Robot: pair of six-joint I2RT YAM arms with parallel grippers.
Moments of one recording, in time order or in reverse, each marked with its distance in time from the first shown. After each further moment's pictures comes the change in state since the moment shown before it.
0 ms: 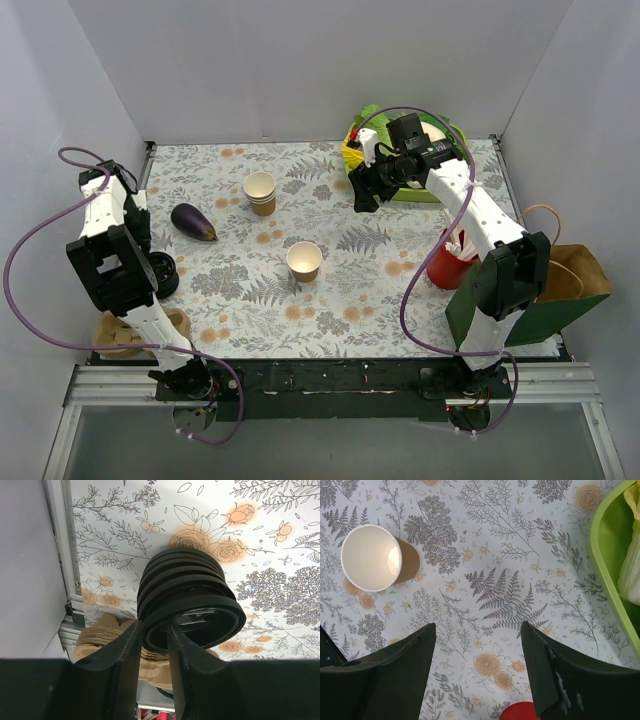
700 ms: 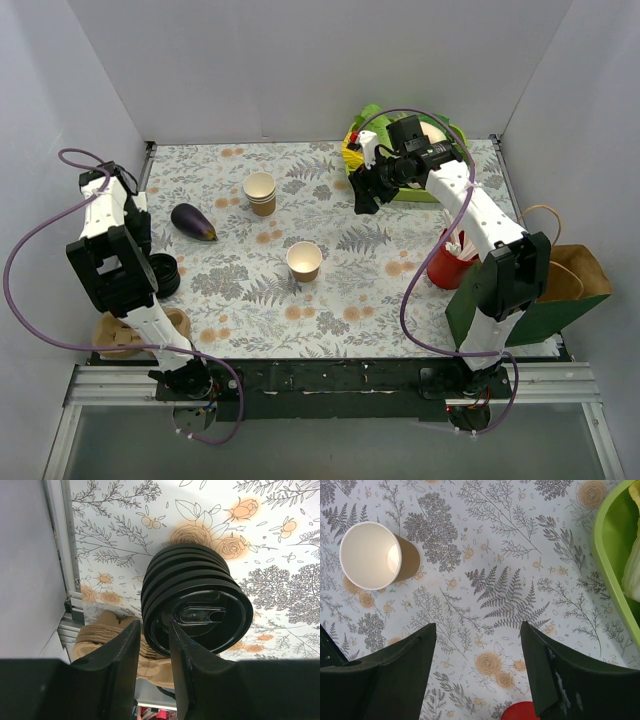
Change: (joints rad) left arm 0.001 -0.005 -0.016 0.000 -0.006 -0.002; right arm 0.000 -0.007 -0.021 0.008 0.000 0.002
